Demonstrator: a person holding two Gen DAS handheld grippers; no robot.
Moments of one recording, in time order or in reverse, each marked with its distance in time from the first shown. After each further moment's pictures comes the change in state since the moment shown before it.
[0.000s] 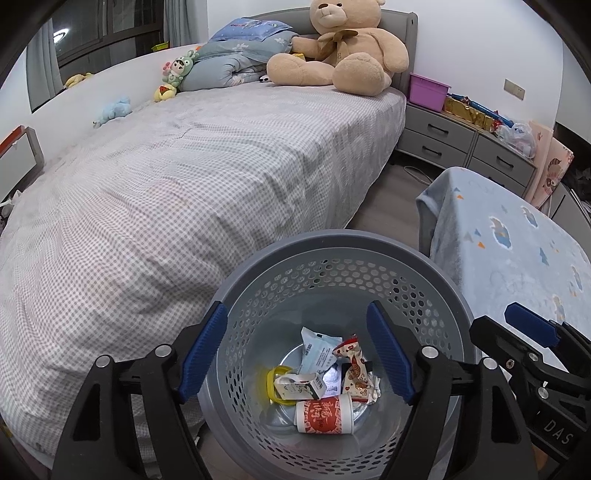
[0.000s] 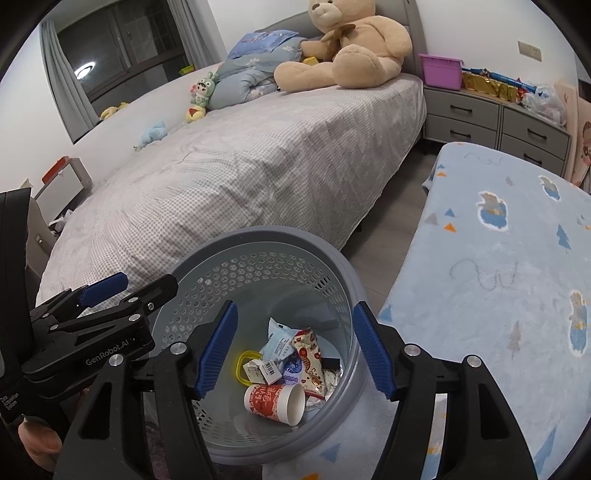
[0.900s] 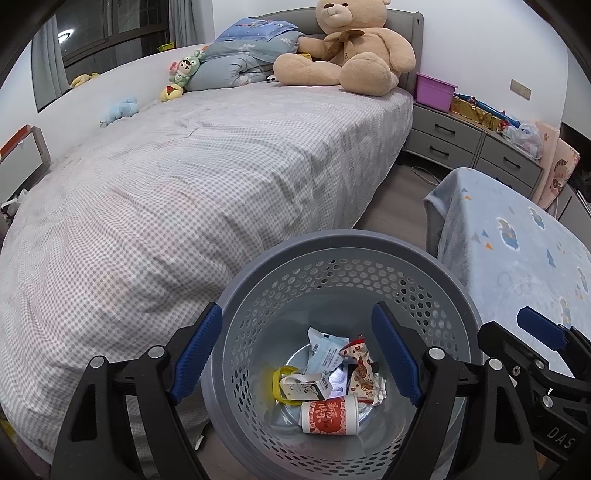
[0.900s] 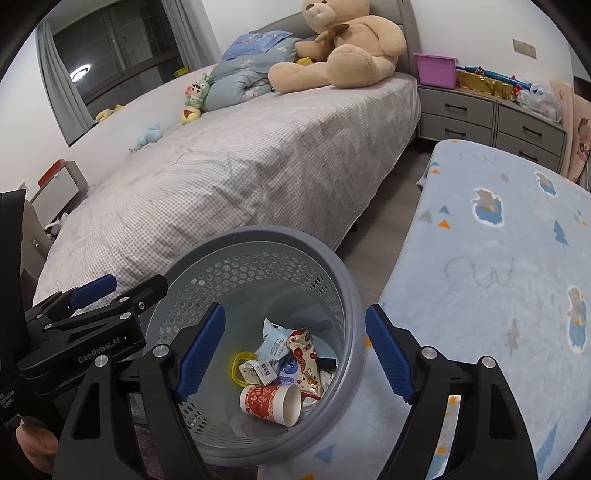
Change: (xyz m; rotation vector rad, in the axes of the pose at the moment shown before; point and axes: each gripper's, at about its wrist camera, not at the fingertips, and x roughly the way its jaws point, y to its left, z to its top) left arm 0.001 0.001 0.000 -0.010 0.003 0.030; right arm 0.003 -0.005 -0.002 0.015 -0.003 -0.011
